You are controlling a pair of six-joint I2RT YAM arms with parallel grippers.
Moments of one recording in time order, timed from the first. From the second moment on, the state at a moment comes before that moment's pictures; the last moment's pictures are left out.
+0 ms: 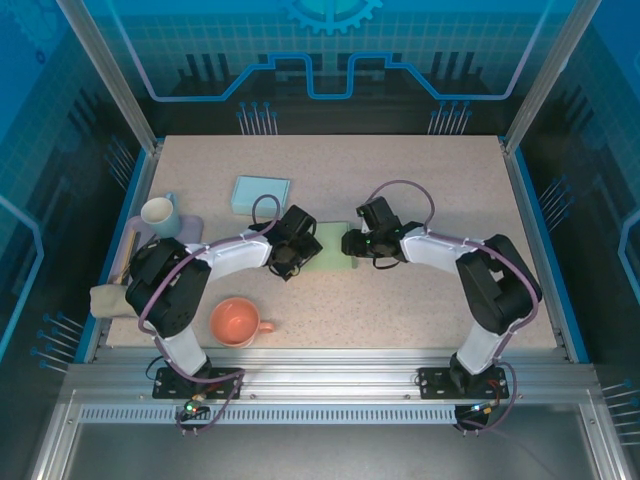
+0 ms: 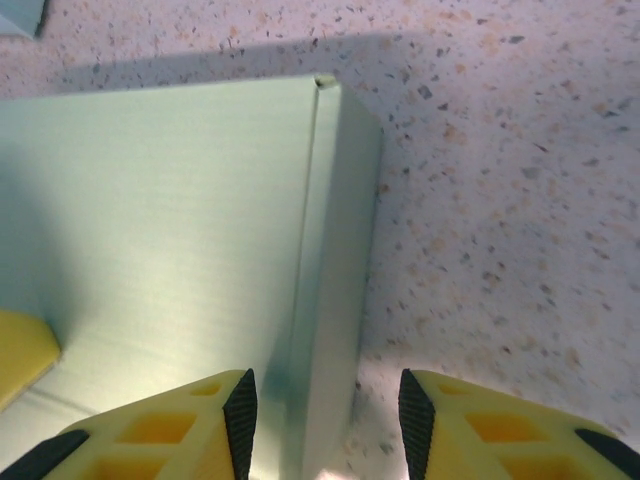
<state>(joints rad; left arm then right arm) -0.58 1.74 1.02 -0.42 -0.02 -1.32 0.54 1.71 0.98 -0.23 -0.11 0.54</state>
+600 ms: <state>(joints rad) -0.57 1.74 1.02 -0.41 -0.02 -1.31 0.60 1.55 0.89 -0.28 -0.07 0.58</state>
